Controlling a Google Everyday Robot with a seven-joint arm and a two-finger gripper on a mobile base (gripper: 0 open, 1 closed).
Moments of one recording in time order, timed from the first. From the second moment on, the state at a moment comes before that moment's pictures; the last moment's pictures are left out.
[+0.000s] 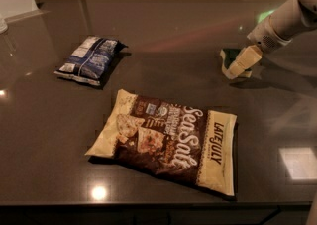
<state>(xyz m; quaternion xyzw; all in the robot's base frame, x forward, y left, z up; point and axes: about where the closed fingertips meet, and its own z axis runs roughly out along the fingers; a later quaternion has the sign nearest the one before) 0.669 -0.256 0.845 -0.46 0.84 0.07 0.27</state>
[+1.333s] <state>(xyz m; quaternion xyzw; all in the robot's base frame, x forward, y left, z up) 0.664 -0.267 0.846 -0.46 0.84 0.09 0.25</state>
